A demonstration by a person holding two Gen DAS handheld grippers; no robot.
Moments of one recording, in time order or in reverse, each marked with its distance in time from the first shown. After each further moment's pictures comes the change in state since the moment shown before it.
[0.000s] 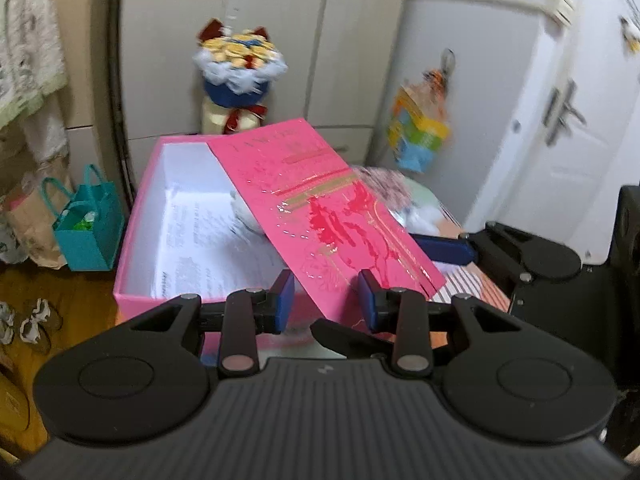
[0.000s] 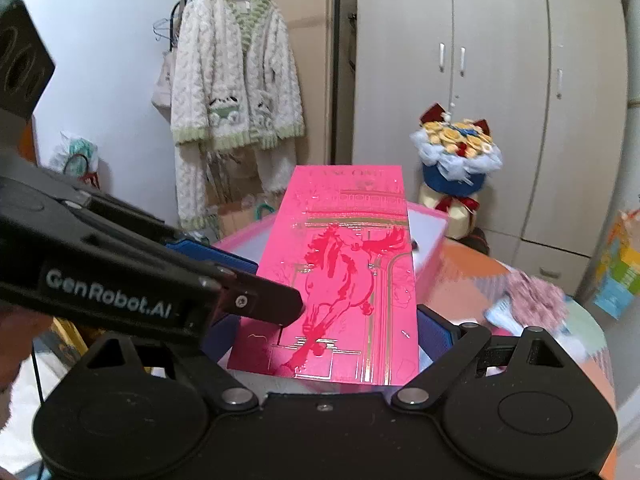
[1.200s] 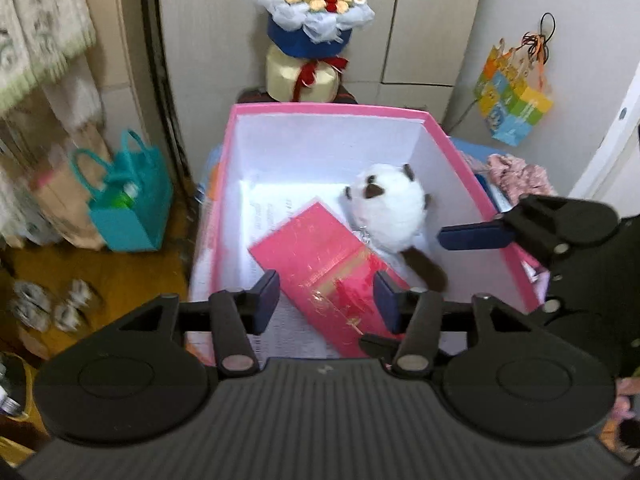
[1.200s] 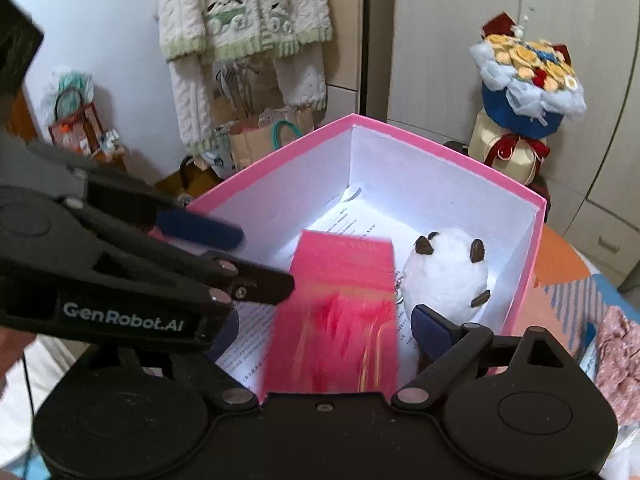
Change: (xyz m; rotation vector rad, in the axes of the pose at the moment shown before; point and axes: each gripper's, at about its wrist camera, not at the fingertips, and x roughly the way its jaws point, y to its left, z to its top) left arm 0.131 0.106 0.045 -0.010 0.166 0.158; right arm 0.182 -0.030 0.052 -0.054 0.322 0.117
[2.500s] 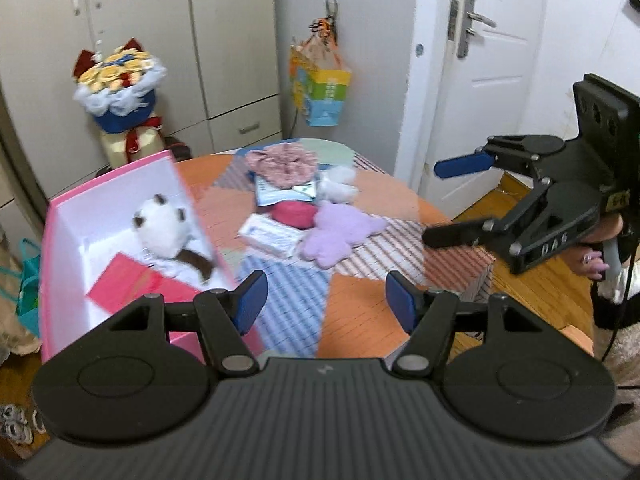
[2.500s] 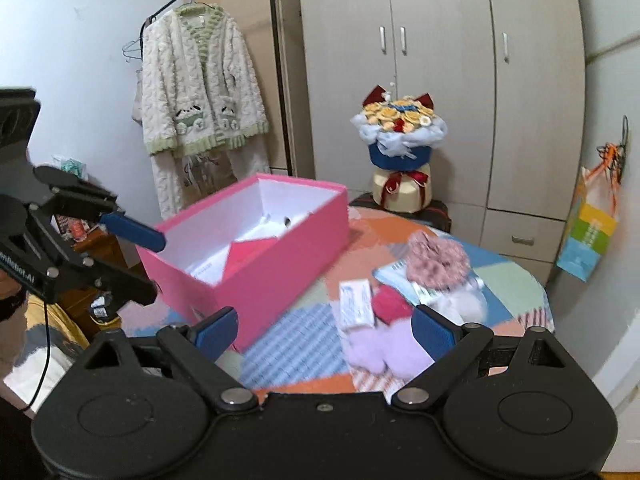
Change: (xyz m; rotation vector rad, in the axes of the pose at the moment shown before) left arm -0.105 -0.175 -0.059 0.390 -0.066 -0.298; right arm -0.218 -0.091 -0.175 0.144 -0.287 -0.084
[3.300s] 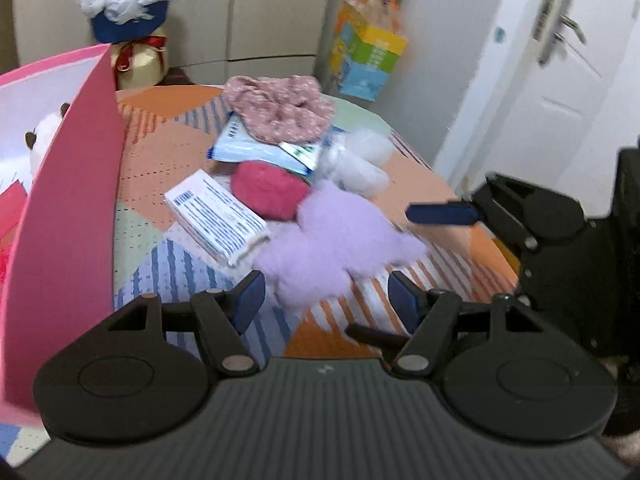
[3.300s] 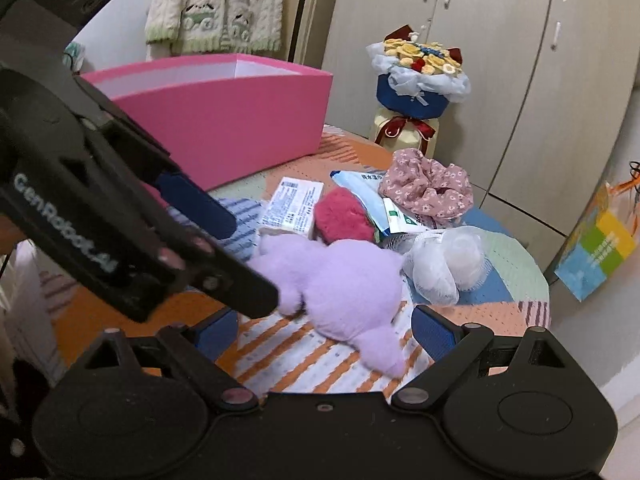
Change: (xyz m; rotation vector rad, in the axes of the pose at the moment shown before) left arm 0.179 -0.003 -0.006 -0.300 0.031 0.047; right arm 0.119 -0.053 -0.064 -0.274 0.134 -0.056
